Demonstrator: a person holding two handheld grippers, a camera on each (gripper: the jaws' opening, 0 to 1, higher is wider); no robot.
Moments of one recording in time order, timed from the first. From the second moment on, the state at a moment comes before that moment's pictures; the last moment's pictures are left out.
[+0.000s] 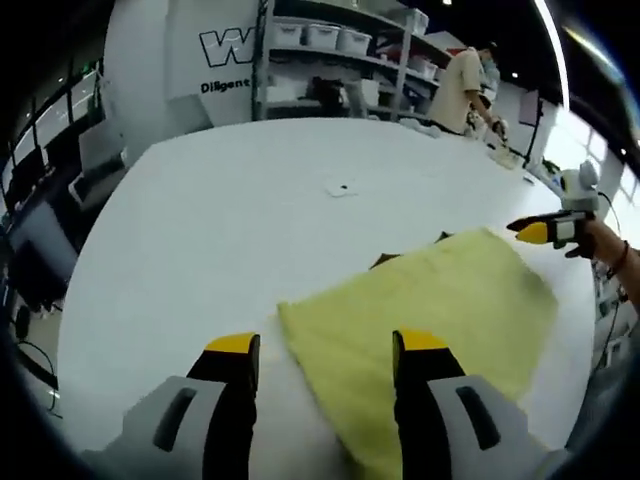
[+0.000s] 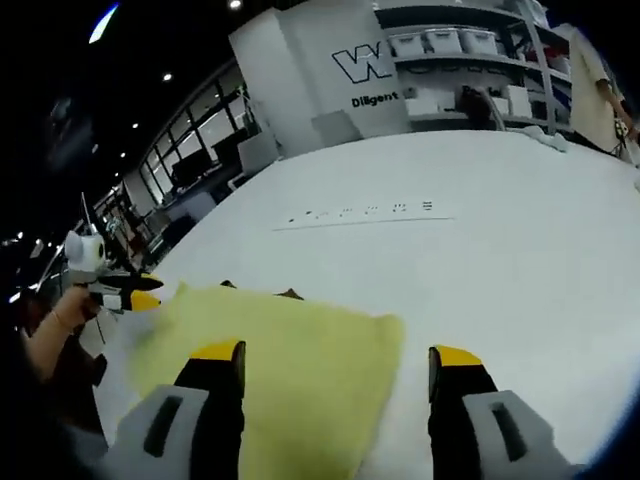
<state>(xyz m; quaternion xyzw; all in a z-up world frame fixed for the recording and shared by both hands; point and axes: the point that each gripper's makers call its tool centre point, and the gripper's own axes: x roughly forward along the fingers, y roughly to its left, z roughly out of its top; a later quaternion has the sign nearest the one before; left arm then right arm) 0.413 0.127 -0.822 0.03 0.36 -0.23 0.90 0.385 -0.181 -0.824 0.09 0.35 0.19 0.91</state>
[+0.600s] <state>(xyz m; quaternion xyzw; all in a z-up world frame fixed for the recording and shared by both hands) 0.376 0.122 -0.805 0.03 0.35 -0.23 0.91 0.340 -0.167 -0.820 0.07 0.35 0.23 0.90</state>
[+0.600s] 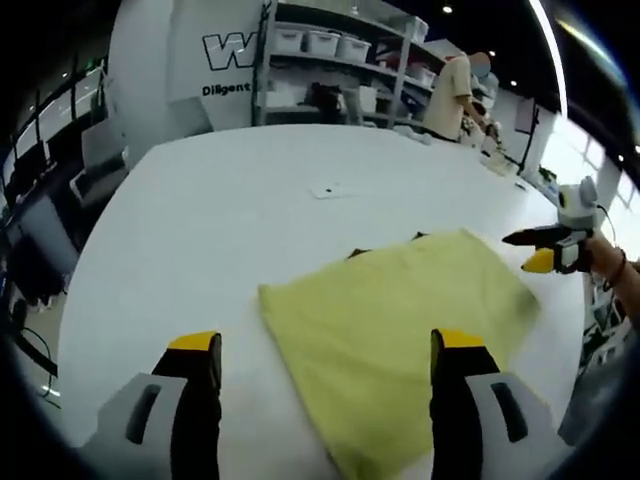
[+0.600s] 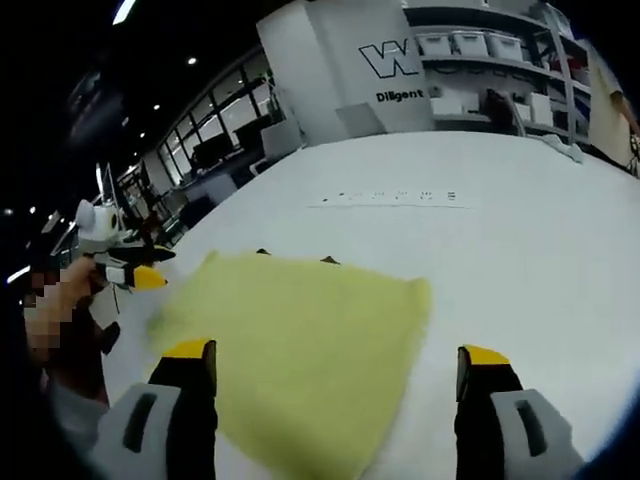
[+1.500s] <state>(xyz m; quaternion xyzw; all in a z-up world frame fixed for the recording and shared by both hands) 0.317 0.133 -0.815 0.01 0.37 -0.23 0.90 0.285 -0.168 -0.819 0.05 0.36 0.25 0.90</state>
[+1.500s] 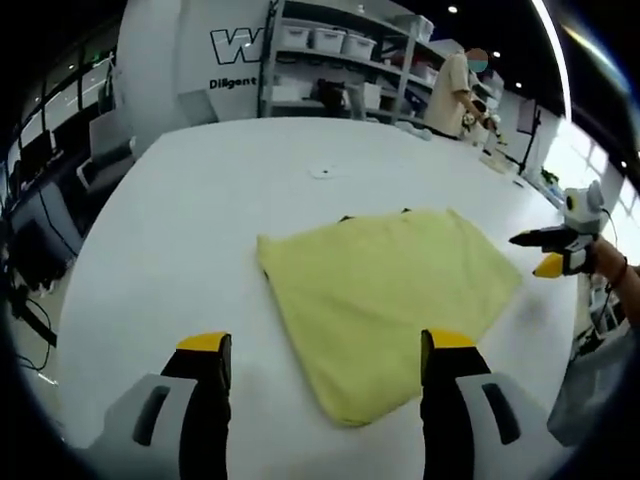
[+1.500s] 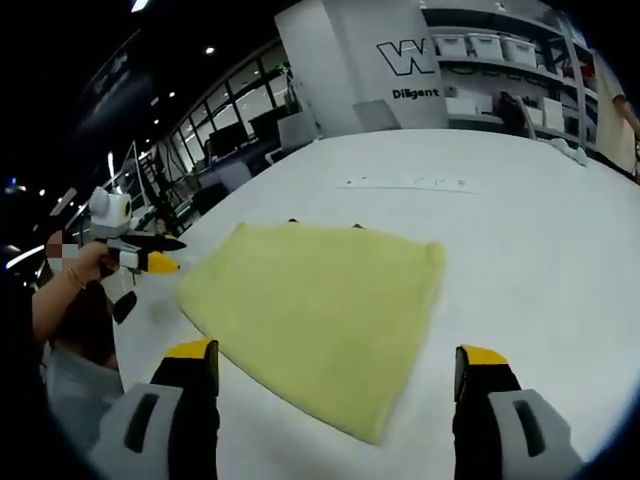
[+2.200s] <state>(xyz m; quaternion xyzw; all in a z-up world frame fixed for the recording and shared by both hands) 0.279 0.144 -0.842 0.00 0.39 -0.24 0.89 0.257 -0.178 -0.839 0.01 0.37 0.26 0.89</state>
